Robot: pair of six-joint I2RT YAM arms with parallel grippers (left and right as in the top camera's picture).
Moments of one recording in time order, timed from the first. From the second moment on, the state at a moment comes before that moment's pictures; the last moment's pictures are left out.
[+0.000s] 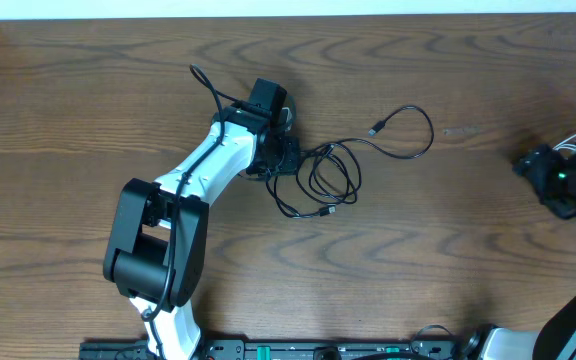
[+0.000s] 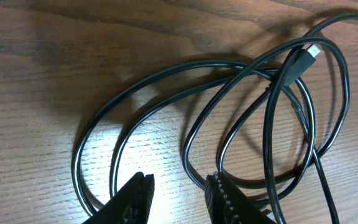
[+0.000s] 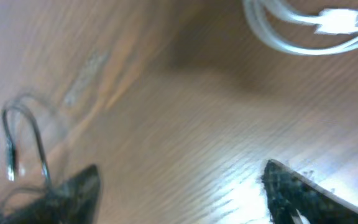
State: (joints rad) left arm -0.37 1.93 1.32 -0.71 0.28 -0.38; right arm -0.46 1.52 0.95 -0.53 -0.27 0.36
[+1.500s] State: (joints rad) left arm -0.30 1.93 1.32 -0.76 0.13 -0.46; right arm 0.38 1.69 0.94 -0.16 -0.51 0.32
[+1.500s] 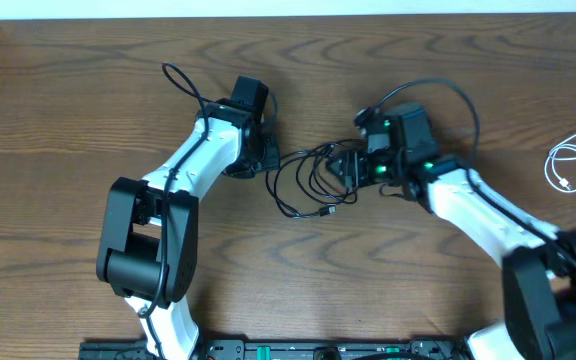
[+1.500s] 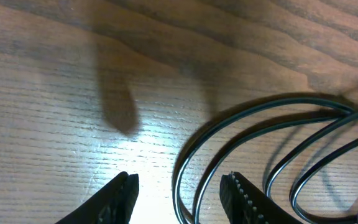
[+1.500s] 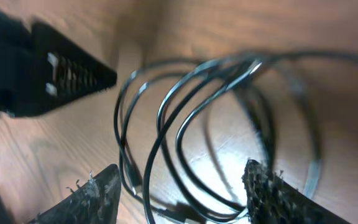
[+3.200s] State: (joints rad) left arm -0.30 1.93 1.32 -0.74 0.21 -0.35; right arm 0.37 1.93 0.94 0.02 -1.07 0.31
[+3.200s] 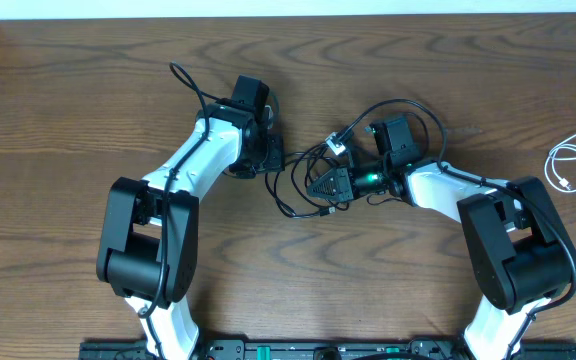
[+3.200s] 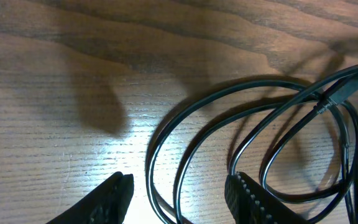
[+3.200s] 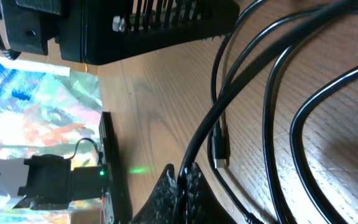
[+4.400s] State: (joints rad) left arm -0.30 1.93 1.32 -0.74 0.15 -0.33; right arm 0.10 1.82 0.93 1.41 -1.24 1.34
